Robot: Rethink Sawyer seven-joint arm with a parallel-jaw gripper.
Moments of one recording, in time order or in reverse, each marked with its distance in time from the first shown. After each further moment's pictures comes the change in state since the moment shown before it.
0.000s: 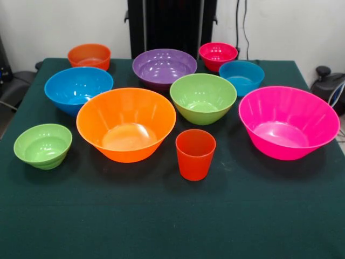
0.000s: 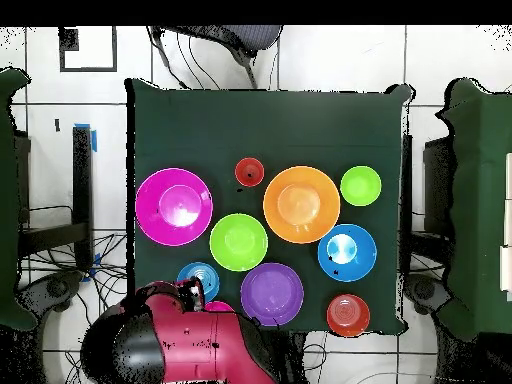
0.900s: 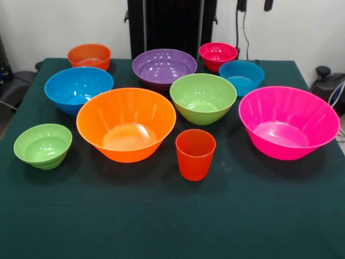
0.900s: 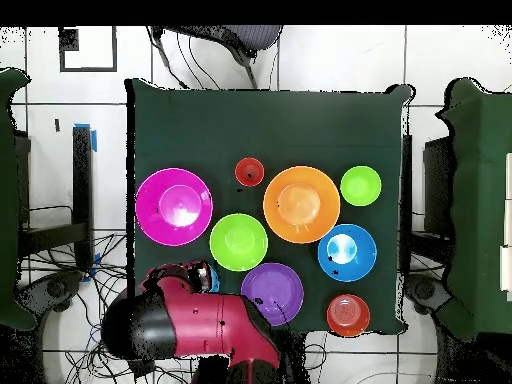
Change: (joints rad) arm 0.005 0.155 -0.025 -0.030 -0.018 -0.194 0.005
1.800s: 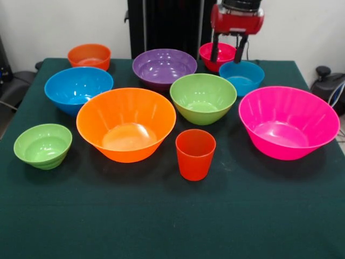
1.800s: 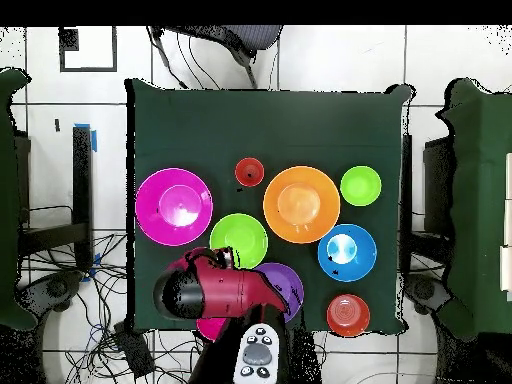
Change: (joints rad) arm 0.014 0.334 -0.092 -0.101 -0.008 -0.199 0.001
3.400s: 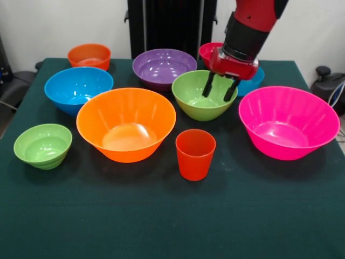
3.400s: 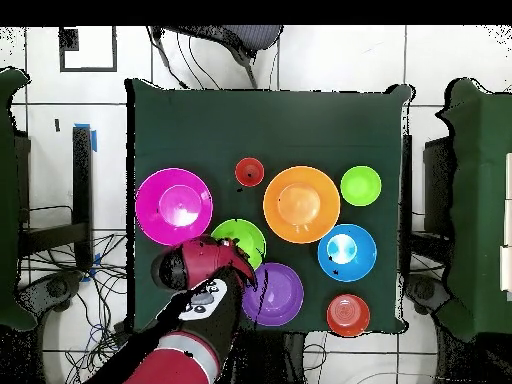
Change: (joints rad) arm 0.216 0.342 -0.193 -0.256 0.061 -0.006 0.181
